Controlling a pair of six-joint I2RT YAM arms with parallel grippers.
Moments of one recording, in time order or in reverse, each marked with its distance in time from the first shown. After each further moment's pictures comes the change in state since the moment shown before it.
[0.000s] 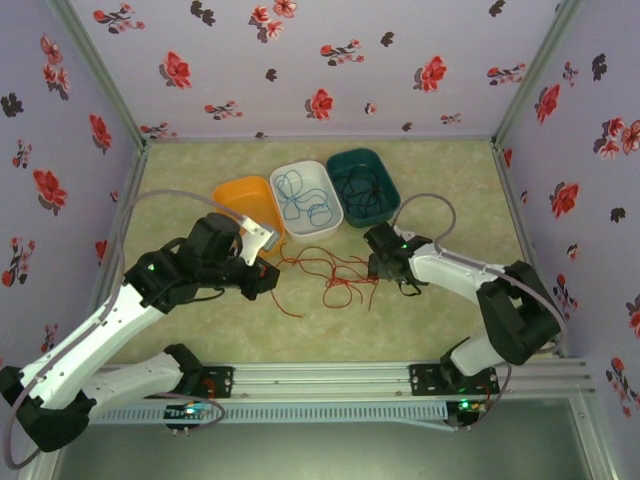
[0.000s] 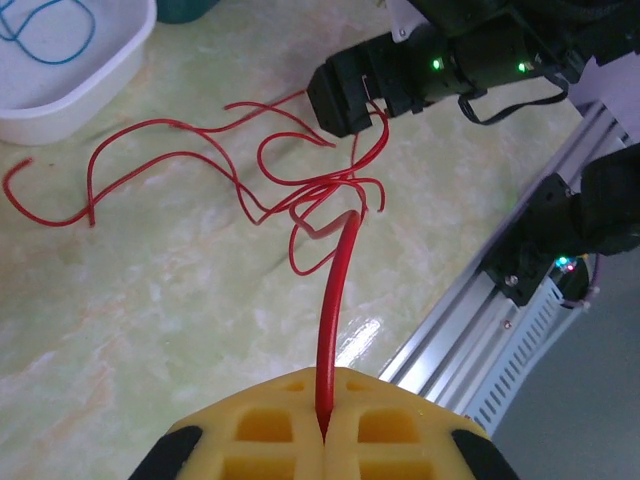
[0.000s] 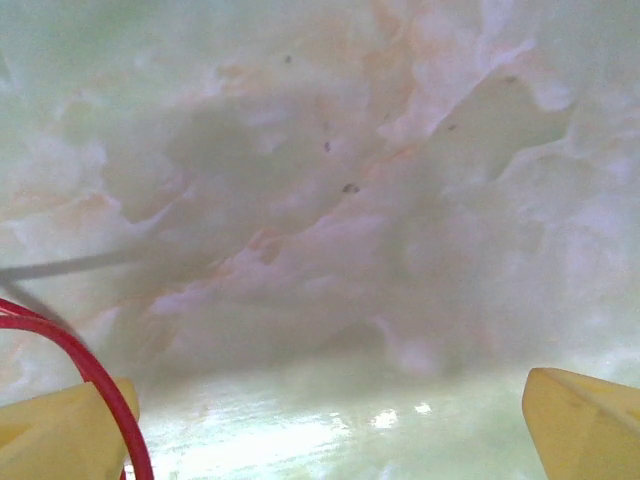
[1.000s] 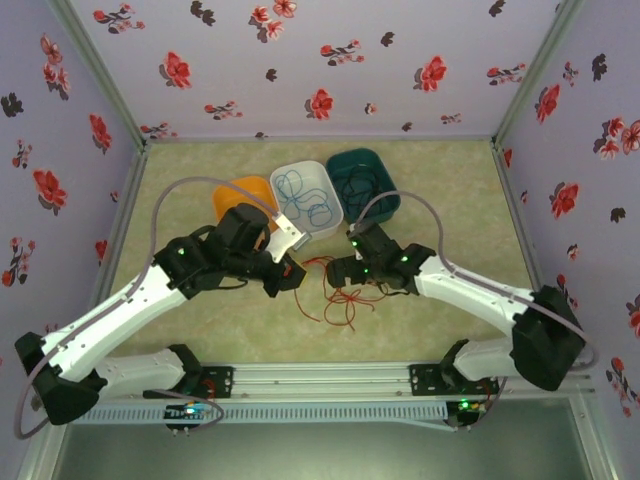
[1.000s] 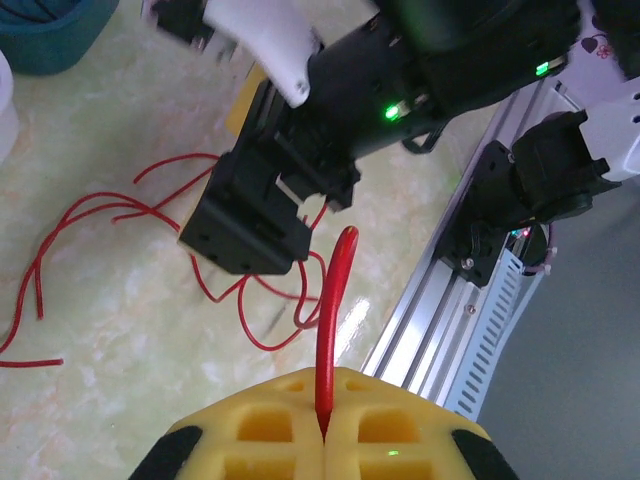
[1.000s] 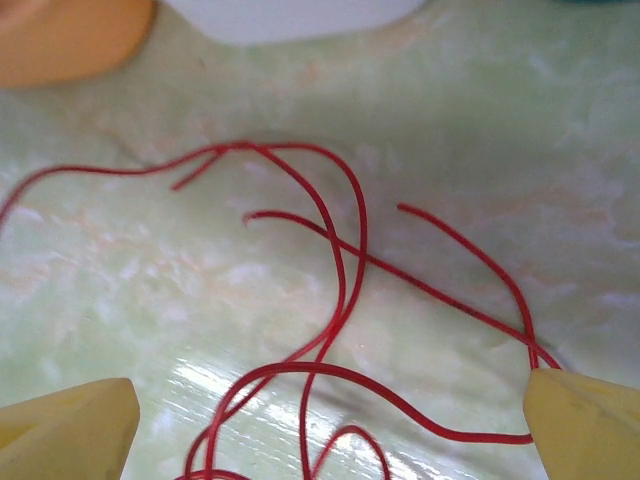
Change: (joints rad) left arm -0.095 0.156 0.086 0.081 0.066 0.100; right arm 0.199 -0.119 0.056 0.123 -0.327 -0.195
